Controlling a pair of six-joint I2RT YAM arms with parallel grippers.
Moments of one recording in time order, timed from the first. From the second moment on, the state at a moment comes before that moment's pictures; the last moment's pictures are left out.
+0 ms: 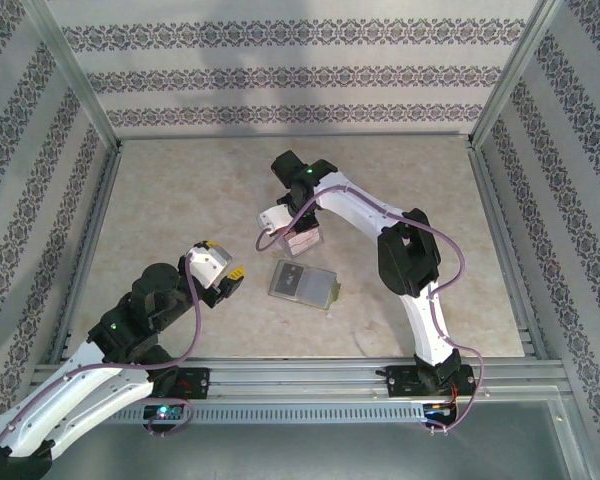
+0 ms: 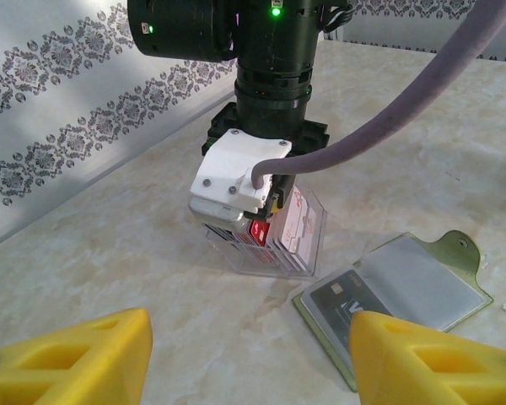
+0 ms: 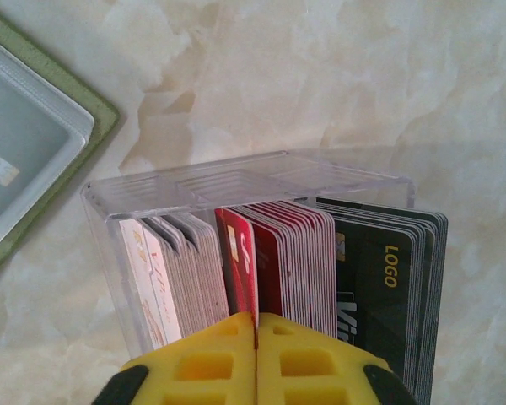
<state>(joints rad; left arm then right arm) -0.71 0.51 0.58 -0.37 -0.10 0.21 0.65 2.18 1.94 -1.03 -0.10 -1.36</state>
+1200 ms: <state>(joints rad) -0.71 0.51 0.61 -0.37 -0.11 0.20 0.63 2.00 1.87 -0.92 -0.14 -1.14</state>
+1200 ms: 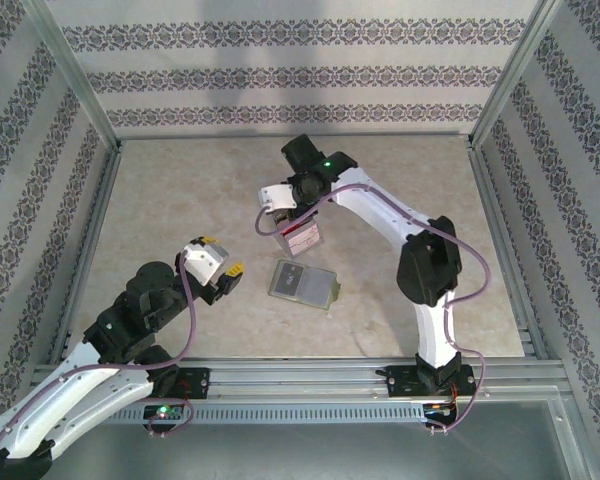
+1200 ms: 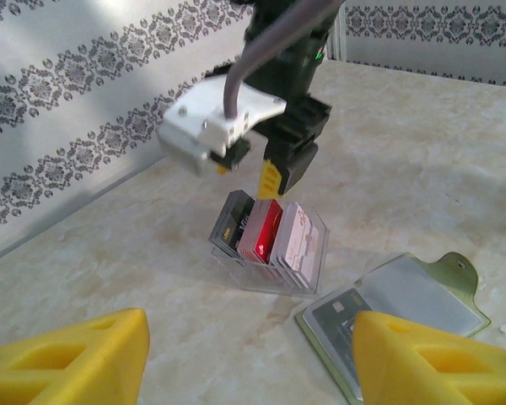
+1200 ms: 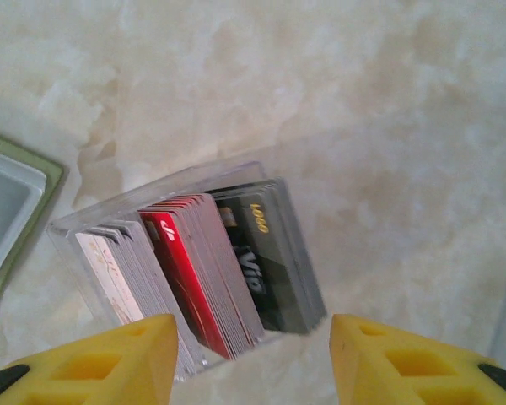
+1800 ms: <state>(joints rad) -0.71 0.60 0.64 -0.34 -0.22 0.05 0.63 1.31 1.27 -0.56 0.13 -0.54</state>
